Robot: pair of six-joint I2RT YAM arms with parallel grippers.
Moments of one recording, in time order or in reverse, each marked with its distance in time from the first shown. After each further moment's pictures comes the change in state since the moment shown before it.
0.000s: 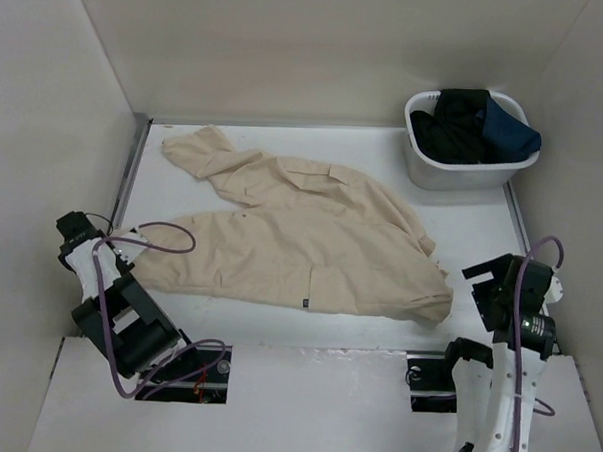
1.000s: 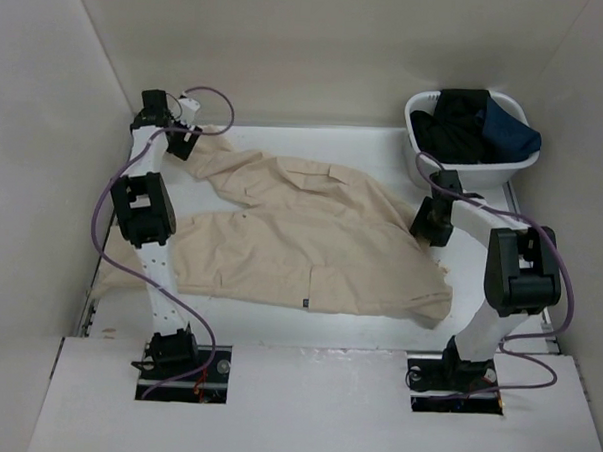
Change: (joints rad) left arm -0.550 1.095 1.336 0.111 0.186 -0.732; right arm 0.391 1.258 0.391 0.532 0.075 -0.366
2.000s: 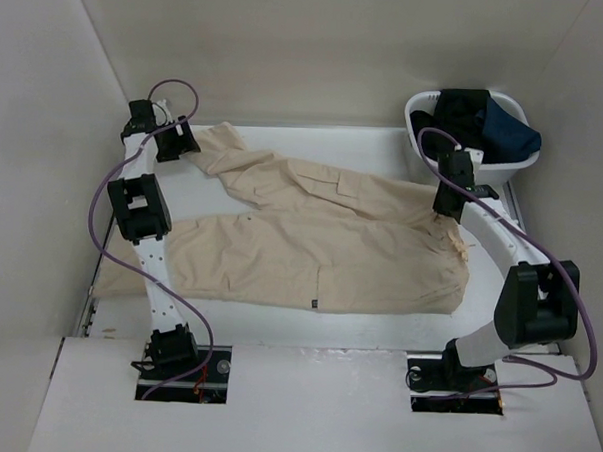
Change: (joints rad) left arm 0.084 0.183 0.169 0.000 0.312 -0.796; right arm 0.054 -0.213 0.080 0.012 0.333 -0.214
